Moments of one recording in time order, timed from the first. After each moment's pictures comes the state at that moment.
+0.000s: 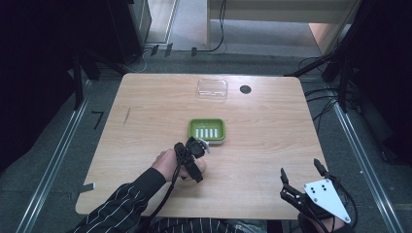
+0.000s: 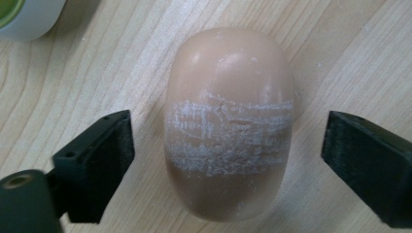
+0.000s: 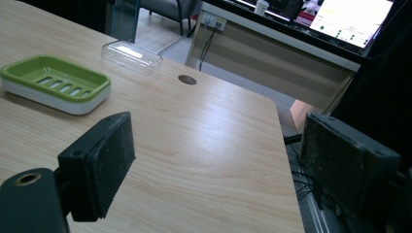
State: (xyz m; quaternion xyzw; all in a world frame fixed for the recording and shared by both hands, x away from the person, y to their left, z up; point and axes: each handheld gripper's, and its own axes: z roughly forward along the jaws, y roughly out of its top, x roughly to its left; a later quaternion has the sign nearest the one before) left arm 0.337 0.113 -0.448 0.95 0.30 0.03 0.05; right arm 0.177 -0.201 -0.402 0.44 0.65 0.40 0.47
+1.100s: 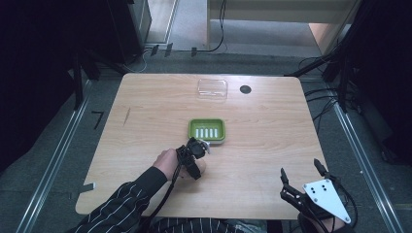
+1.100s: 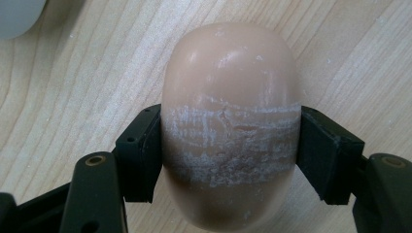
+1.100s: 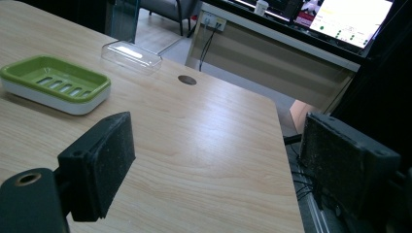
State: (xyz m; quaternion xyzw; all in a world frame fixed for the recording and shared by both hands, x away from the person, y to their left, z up) left arm 0.340 0.111 -0.456 0.96 0.29 0.02 0.04; right arm 0.176 -0.201 -0.402 0.44 0.65 0.40 0.47
